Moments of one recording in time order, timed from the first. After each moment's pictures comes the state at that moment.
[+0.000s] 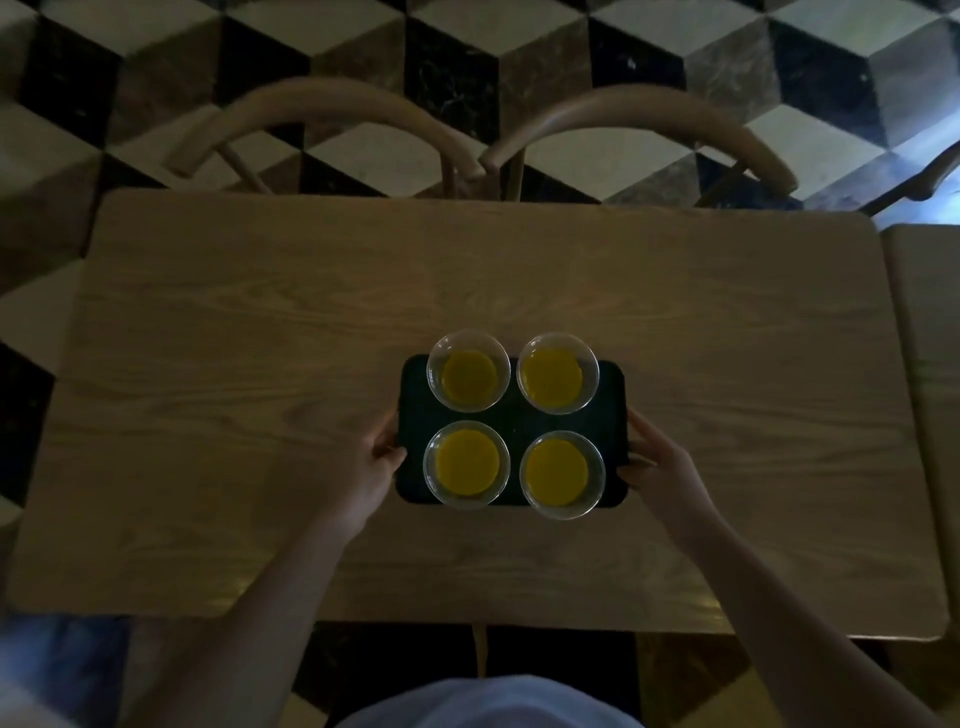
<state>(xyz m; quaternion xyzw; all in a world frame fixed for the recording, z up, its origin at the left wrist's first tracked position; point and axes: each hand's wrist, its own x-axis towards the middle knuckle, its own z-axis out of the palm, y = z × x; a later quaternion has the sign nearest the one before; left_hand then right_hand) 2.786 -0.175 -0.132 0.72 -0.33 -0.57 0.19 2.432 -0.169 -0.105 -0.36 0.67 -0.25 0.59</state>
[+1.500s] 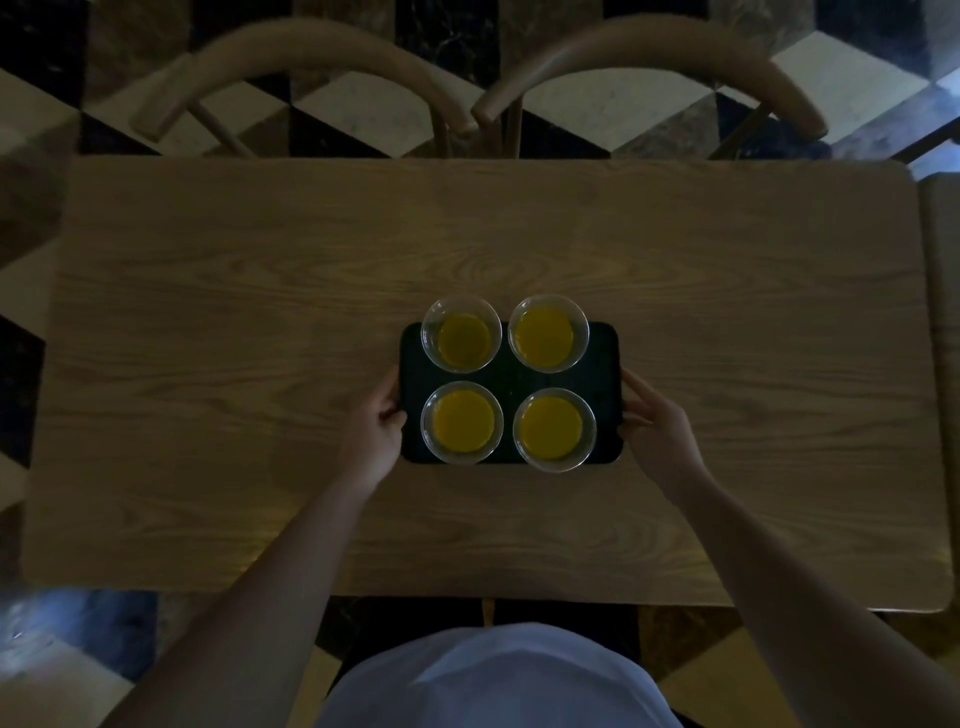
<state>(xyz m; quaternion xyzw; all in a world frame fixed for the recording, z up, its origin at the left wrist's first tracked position) 2.772 -0.195 -0.149 0.77 -0.40 -0.48 0.16 2.432 -0.193 -0.126 -0.35 0.71 -0.24 0.56</state>
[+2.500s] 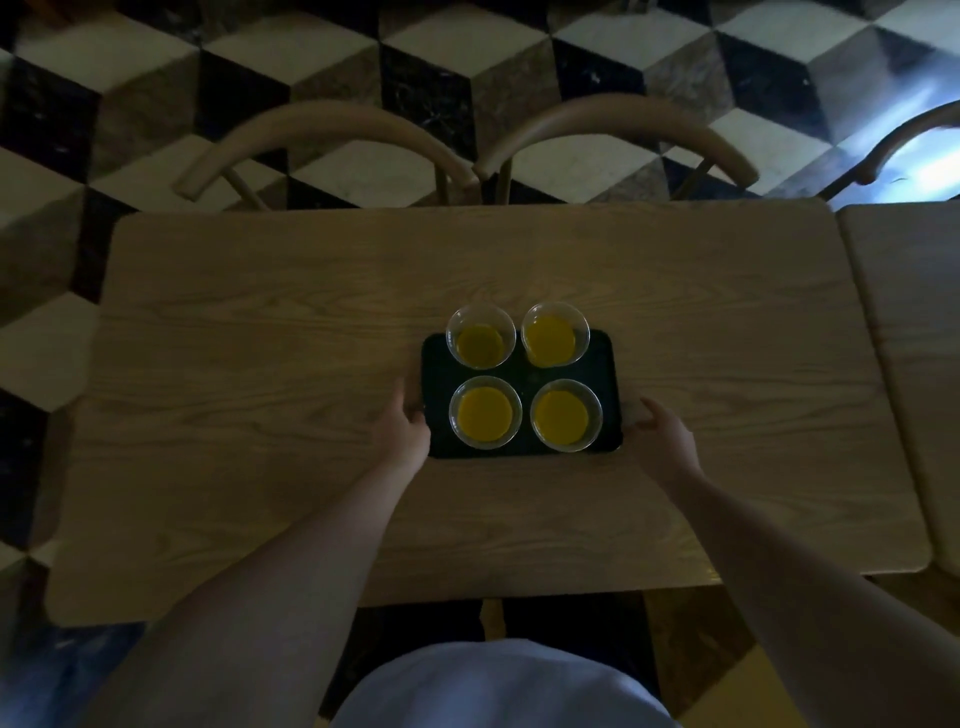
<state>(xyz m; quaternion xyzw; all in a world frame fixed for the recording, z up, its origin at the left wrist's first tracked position) 2.775 -0.198 -0.128 0.78 -0.39 -0.47 0.15 2.452 -0.163 -0.118 -0.34 0.83 -0.13 0.42</state>
